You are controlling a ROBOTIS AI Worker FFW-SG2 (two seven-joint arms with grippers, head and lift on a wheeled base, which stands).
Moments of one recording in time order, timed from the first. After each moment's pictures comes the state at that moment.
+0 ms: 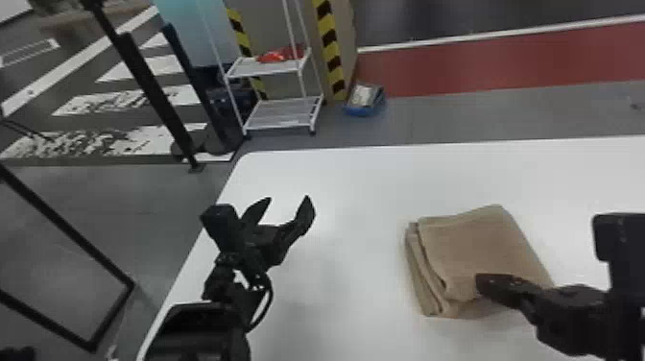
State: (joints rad) left arm 0.18 0.14 0.18 -1.67 0.27 0.10 -0.20; right arm 0.21 -0.02 0.11 -2.17 -0.07 1.12 0.52
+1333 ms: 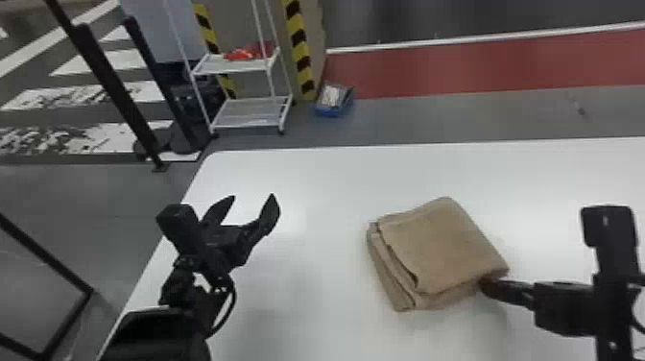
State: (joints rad) left arm 0.19 0.14 0.19 -1.69 0.28 0.10 -0.20; right arm 0.10 -0.02 -0.02 -2.09 -0.04 1.33 0.53
